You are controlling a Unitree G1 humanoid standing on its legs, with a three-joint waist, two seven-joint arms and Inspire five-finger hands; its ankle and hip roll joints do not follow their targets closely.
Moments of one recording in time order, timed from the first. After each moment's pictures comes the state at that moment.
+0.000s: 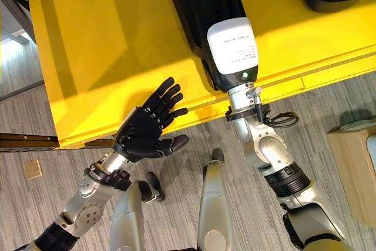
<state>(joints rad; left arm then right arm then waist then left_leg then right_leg) -0.15 0.49 -0.45 -0.17 -0.82 -0.29 -0.18 -0.65 -0.66 0.40 -0.04 -0.86 0.14 -0.39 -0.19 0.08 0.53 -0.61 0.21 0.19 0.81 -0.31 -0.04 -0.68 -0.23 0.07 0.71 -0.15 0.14</state>
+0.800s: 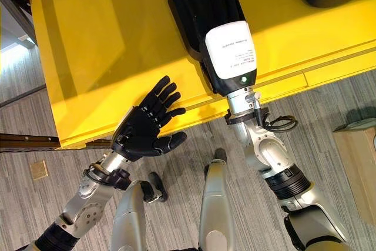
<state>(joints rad) -0.15 0.49 -0.45 -0.17 -0.82 -0.30 -0.16 -0.64 -0.67 0.41 -0.04 -0.87 0.13 -0.42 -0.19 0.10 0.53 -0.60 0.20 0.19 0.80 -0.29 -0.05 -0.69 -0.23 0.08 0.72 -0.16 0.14</state>
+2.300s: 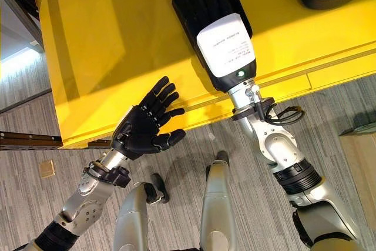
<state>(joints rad) -0.16 0.49 -0.43 -0.16 -0.86 -0.26 -0.16 -0.69 -0.74 0.41 -0.04 -1.02 0.09 -0.33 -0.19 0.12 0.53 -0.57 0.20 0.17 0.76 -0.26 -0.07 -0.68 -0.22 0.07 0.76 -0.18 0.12</state>
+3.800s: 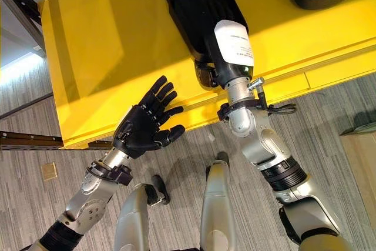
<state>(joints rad) -0.17 0.44 -0.41 -0.14 -0.82 -0.24 -0.14 -0.71 -0.62 0.41 -0.02 -0.38 0.18 -0.30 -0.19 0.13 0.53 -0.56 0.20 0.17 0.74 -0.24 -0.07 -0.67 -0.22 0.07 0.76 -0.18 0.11</state>
